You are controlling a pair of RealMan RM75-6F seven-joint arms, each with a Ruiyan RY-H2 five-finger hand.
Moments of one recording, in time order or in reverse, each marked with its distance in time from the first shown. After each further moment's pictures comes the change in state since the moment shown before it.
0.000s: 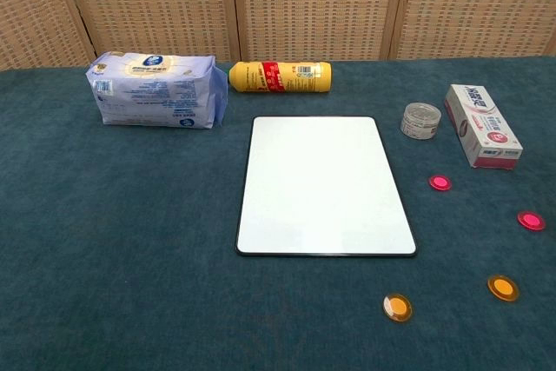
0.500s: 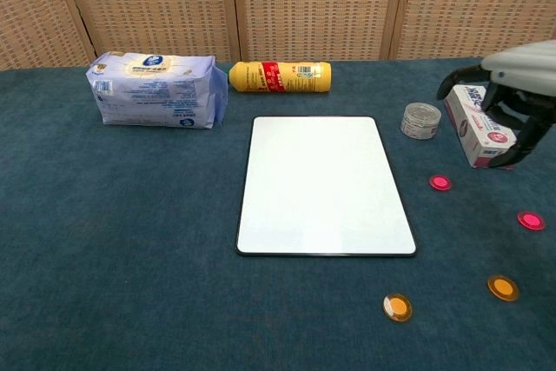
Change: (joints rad) left arm -0.036 -0.004 -0.025 -0.005 -0.077 -0.088 0.019; right arm 0.342 -0.210 0.148 0.056 0.393 -0.459 -0.360
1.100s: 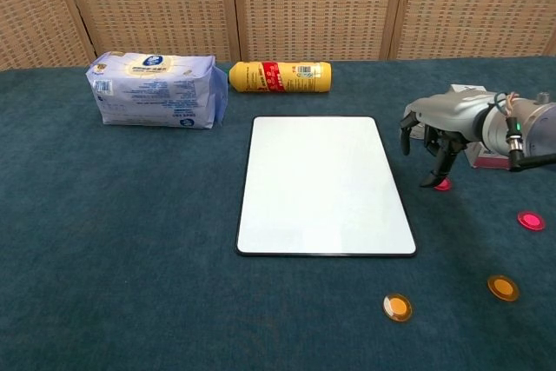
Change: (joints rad) left arm -0.023 0.016 0.000 0.000 -0.017 -0.051 -0.030; right arm 0.226 -0.282 0.017 0.216 0.514 -0.008 -0.274
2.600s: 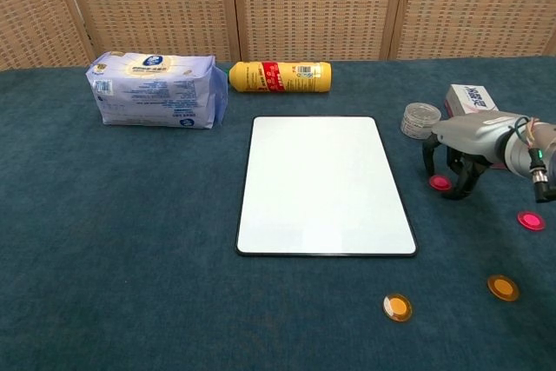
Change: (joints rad) left arm -0.009 -0.005 0.004 -0.005 -0.010 -0.013 0.020; right arm -0.017 -0.018 -0.093 0.097 -0.036 -0.020 0.062
